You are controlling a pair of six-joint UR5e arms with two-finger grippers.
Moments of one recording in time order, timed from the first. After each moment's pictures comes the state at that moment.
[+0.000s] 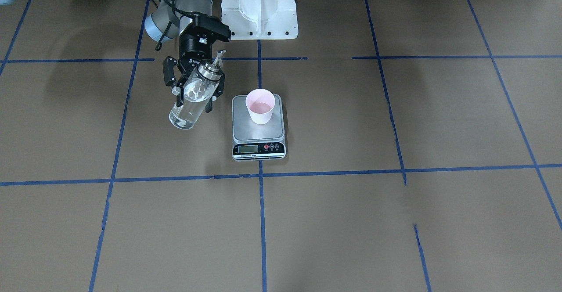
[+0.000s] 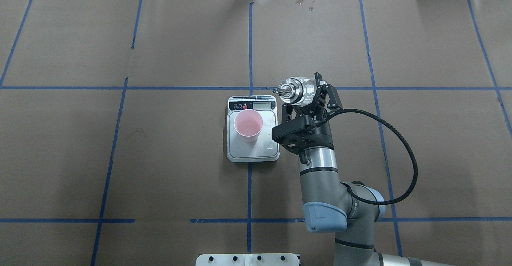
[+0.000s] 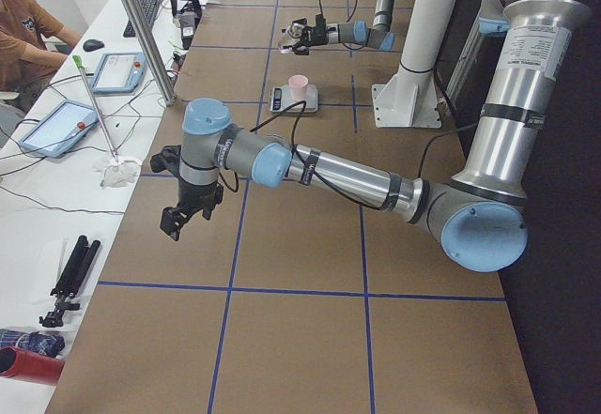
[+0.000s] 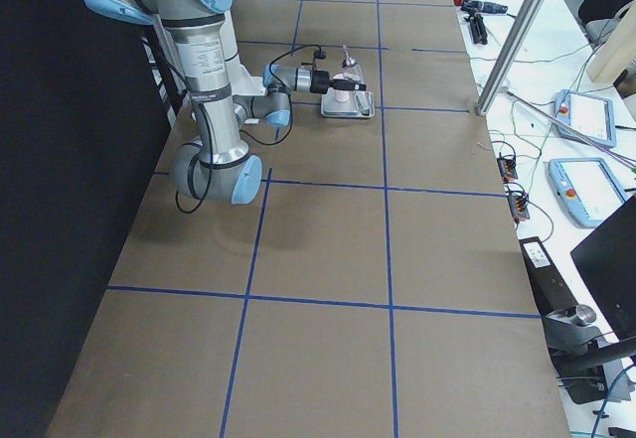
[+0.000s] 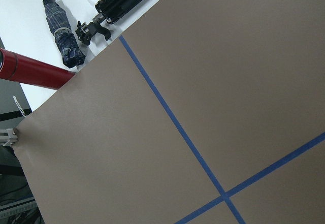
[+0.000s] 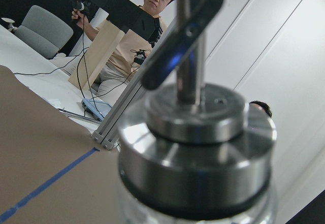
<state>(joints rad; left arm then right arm) -1.52 -1.78 -1.64 -1.69 -2.09 0.33 0.21 -1.17 1.63 -0.70 0.31 0.38</state>
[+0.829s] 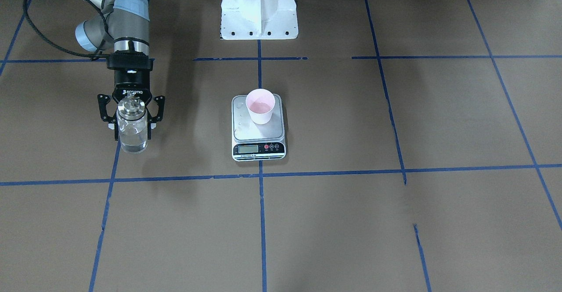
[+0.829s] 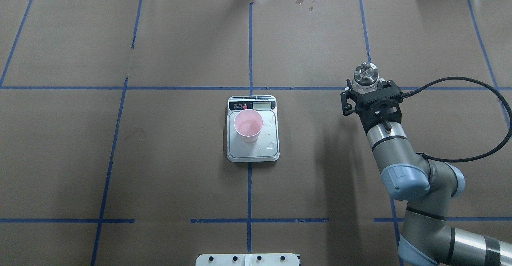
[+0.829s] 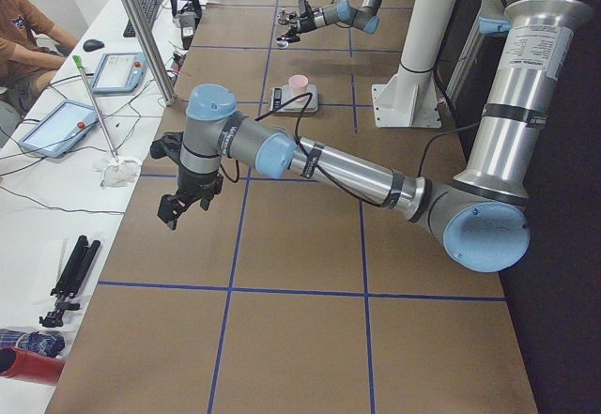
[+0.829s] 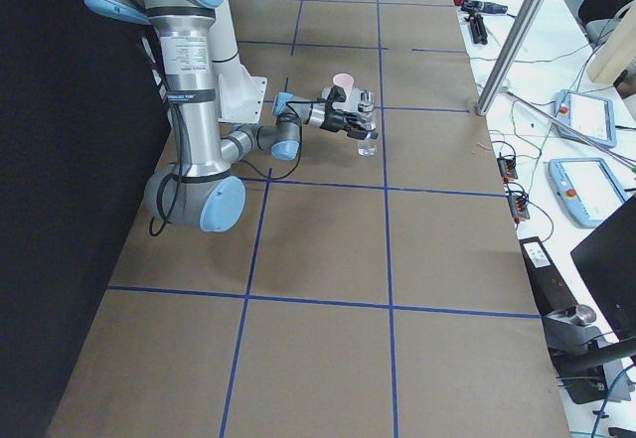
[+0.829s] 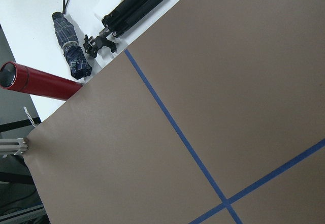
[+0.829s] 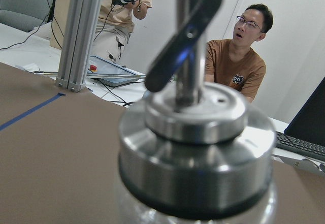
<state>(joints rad) -1.53 -1.78 -1.70 -1.68 -2.09 0.32 0.39 -1.43 1.72 -0.69 0.69 0.82</state>
